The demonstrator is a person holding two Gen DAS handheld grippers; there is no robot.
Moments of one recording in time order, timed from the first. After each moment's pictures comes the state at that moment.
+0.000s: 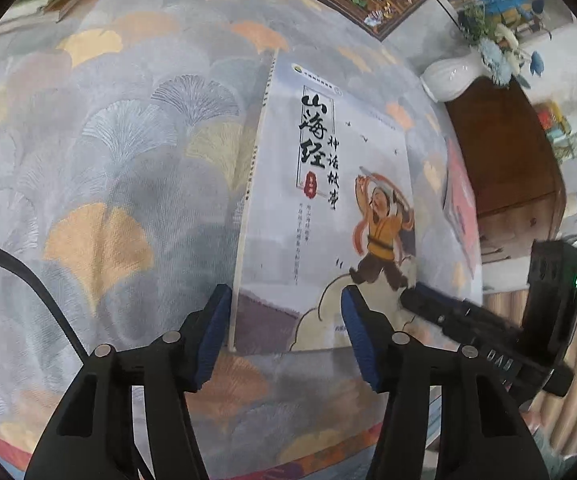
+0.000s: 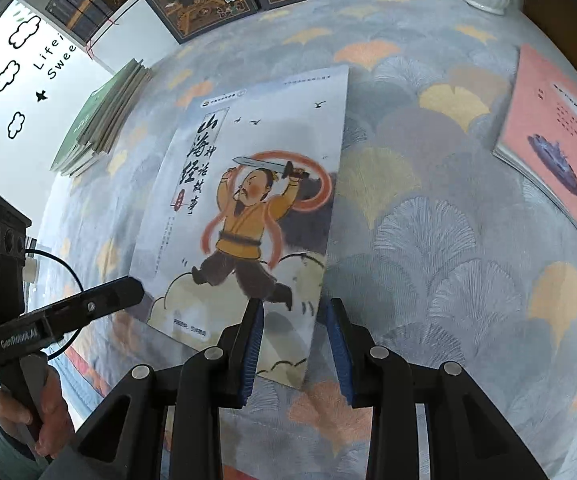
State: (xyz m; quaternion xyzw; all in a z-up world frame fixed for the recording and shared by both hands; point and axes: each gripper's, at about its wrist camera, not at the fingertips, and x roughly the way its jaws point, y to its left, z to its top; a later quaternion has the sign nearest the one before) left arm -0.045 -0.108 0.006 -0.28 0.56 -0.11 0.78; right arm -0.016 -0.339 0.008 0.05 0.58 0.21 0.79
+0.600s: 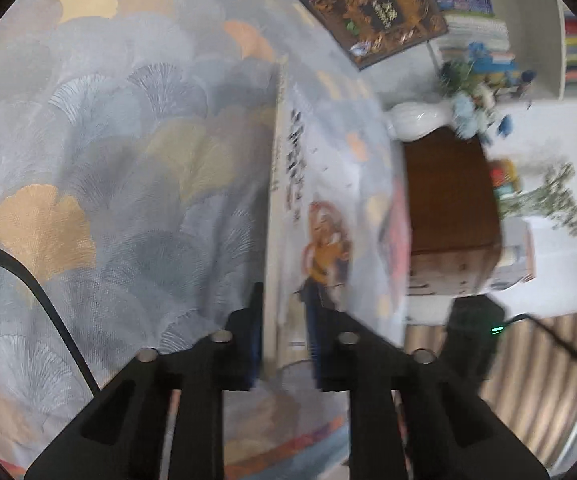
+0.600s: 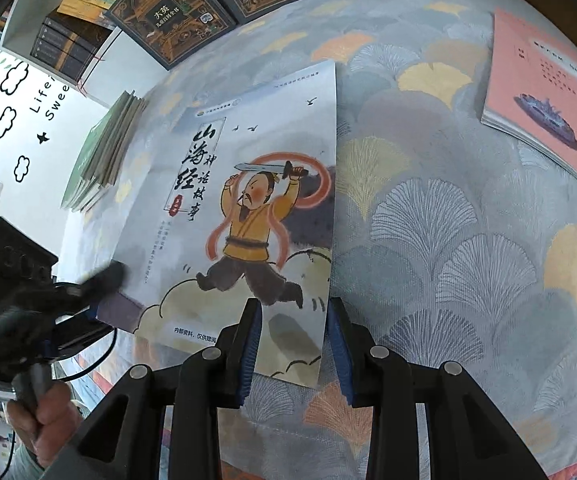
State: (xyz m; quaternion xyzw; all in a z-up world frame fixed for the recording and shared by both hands) left arm -0.037 -0.106 0.001 -0.40 0.52 -0.15 0.74; right arm -0.023 -0.361 0.000 0.12 0.57 0.20 0.79
